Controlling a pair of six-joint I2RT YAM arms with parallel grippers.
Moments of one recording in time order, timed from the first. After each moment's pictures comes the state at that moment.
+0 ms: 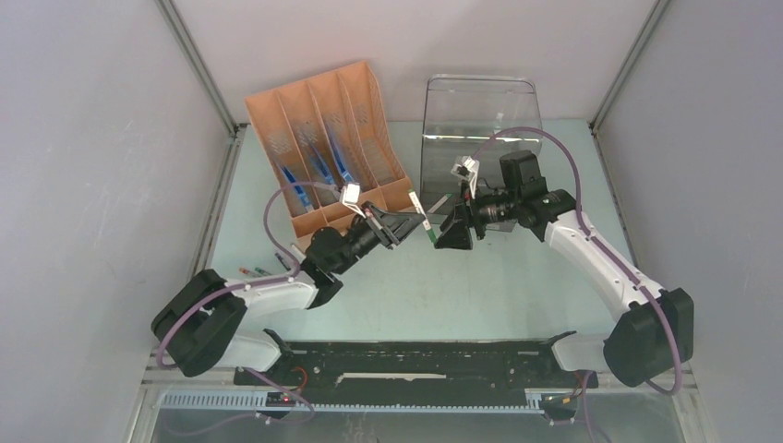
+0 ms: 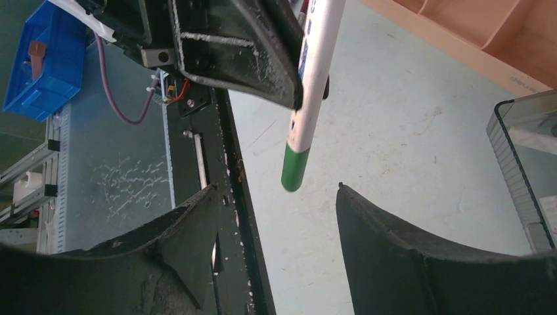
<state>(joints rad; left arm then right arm) -0.75 1.33 0.47 1.07 0.14 -0.92 0.38 1.31 1.11 -0.52 -1.00 -0.14</state>
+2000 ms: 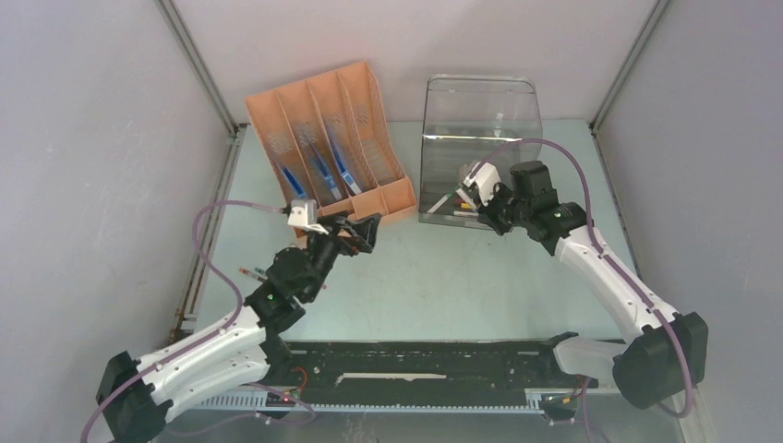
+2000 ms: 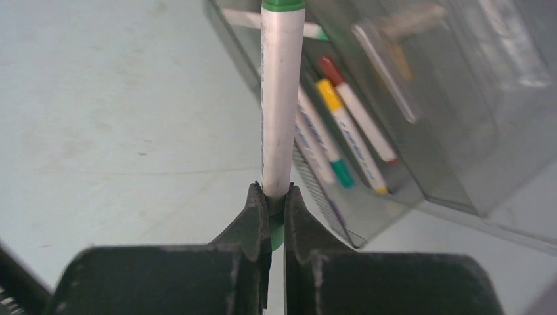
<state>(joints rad) -0.83 0.79 0.46 0.45 -0.38 -0.47 0.37 1.20 1.03 -0.54 -0.29 -0.49</state>
